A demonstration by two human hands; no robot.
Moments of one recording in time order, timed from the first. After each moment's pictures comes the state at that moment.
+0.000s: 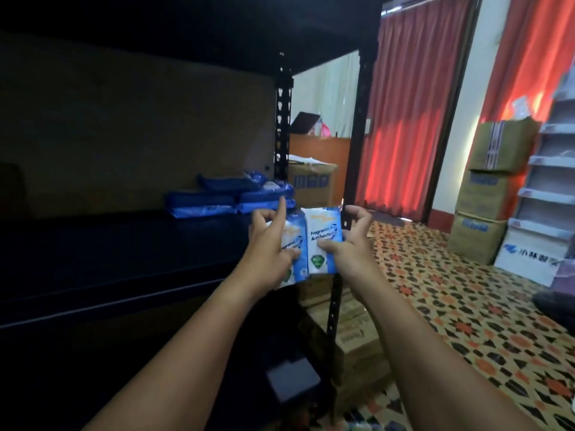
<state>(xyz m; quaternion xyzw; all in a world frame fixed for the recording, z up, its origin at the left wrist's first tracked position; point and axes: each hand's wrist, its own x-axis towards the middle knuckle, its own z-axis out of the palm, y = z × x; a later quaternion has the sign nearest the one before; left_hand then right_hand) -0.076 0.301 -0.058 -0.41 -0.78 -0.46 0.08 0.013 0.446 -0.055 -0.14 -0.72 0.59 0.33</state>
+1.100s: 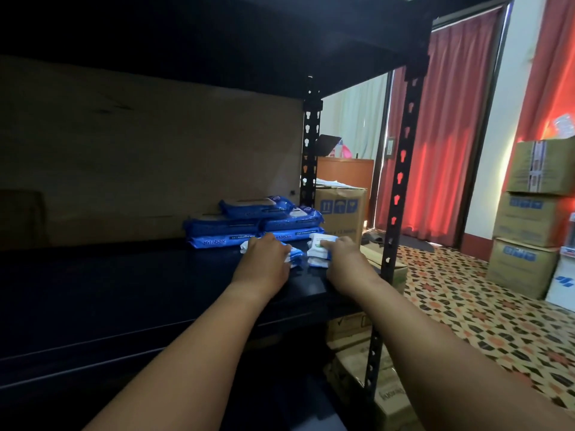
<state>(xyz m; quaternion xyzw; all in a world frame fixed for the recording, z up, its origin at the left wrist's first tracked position) -0.179 0.304 -0.044 -0.35 -0.90 -0.19 0.20 -0.108 0.463 -0.036 -0.19 -0.96 0.15 0.17</state>
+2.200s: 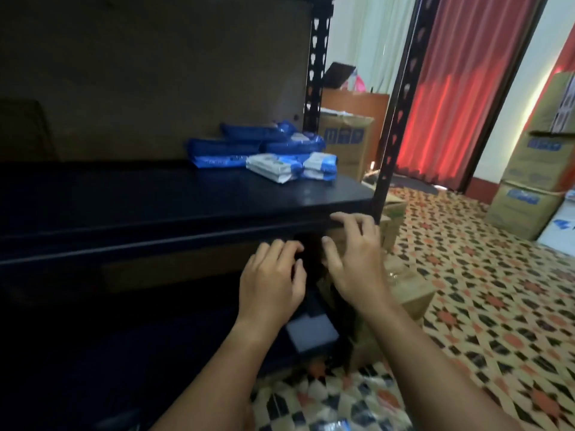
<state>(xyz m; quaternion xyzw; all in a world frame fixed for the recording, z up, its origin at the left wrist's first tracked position) -0.062 0.279 -0.186 -0.35 -0.79 -0.32 0.39 -0.002 0.426 -0.149 -0.08 -0.86 0.21 0.45</state>
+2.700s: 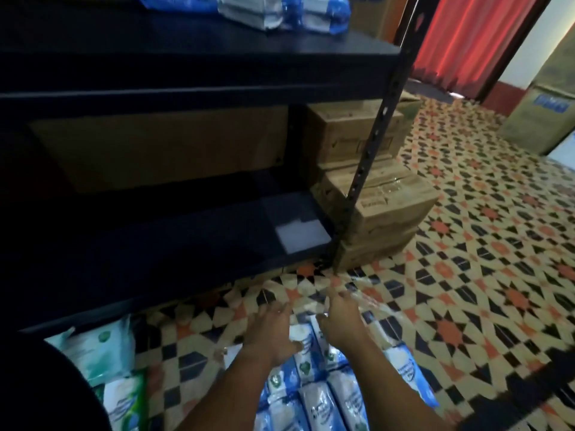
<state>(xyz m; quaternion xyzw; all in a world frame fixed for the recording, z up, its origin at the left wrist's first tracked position) 0.019 0.273 -0.455 -0.30 -0.92 -0.13 -0.22 0.081 0.427 -0.433 -0.28 -0.92 0.27 -0.07</state>
